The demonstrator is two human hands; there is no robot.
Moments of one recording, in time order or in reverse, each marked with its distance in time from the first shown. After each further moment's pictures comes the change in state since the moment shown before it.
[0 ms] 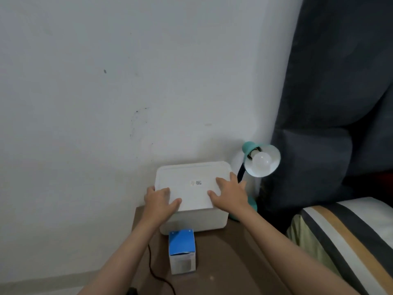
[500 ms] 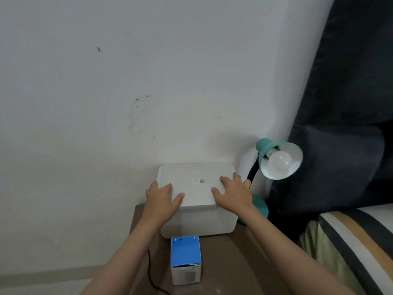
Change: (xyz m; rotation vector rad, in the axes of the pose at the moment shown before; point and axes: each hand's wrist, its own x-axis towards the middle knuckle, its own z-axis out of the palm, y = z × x) left_hand 0.042 -0.017 0.021 0.078 0.011 -0.008; right_hand 0.040 -0.002 0.031 0.024 -0.039 0.058
